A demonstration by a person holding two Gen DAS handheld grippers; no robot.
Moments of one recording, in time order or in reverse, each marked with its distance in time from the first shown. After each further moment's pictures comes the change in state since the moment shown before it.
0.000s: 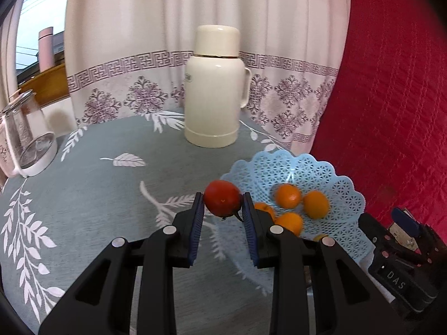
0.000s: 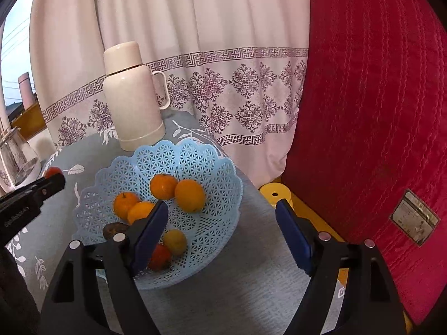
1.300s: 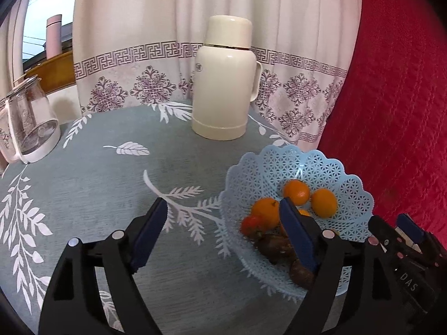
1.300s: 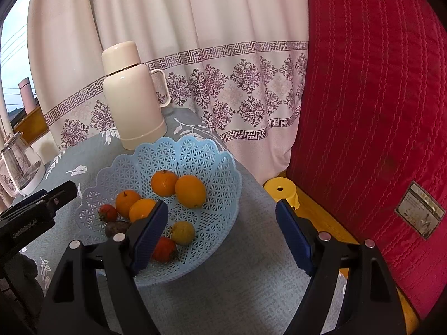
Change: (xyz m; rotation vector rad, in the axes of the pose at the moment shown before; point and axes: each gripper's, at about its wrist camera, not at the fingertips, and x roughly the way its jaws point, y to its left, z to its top) left arm 0.008 0.011 -0.010 -0.053 0.015 0.033; right arm 0.002 -0.002 -0.005 0.024 0.015 0.025
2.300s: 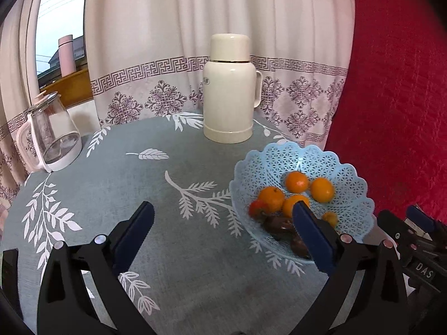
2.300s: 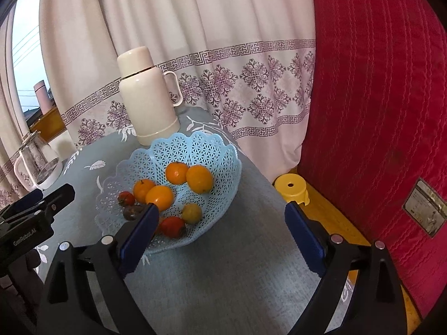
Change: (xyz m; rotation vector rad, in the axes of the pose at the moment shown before) left arm -0.050 -0.008 -0.015 0.066 -0.046 0.066; right arm -0.034 -0.016 -0.008 0.001 0.013 0.083
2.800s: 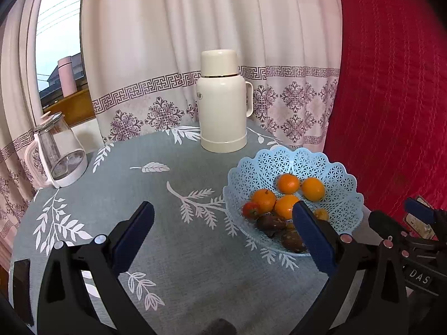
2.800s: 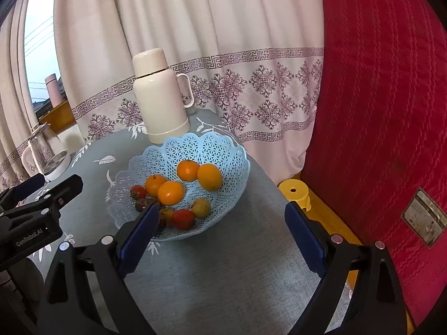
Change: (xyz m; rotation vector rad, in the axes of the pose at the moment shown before) left arm -0.026 -0.015 -0.003 0.064 -0.059 0.024; right arm -0.020 0.007 -0.004 -0.053 -0.019 0.026
